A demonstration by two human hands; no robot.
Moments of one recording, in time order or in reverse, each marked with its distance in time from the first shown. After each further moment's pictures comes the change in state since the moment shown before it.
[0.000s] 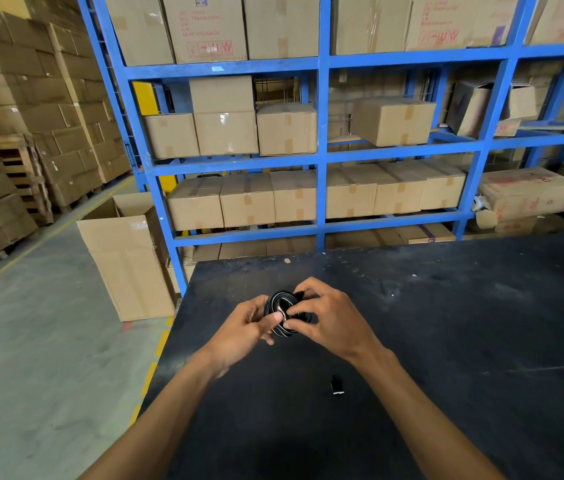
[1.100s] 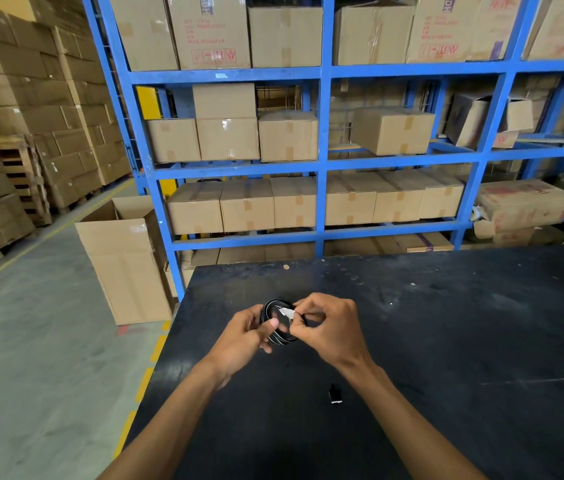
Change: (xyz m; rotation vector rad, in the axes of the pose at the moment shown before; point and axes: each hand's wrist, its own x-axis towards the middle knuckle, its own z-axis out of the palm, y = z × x) left_hand 0.001 -0.008 0.001 0.008 0.090 -0.025; right_hand 0.001 -0.007 0.014 0.312 0.313 0.120
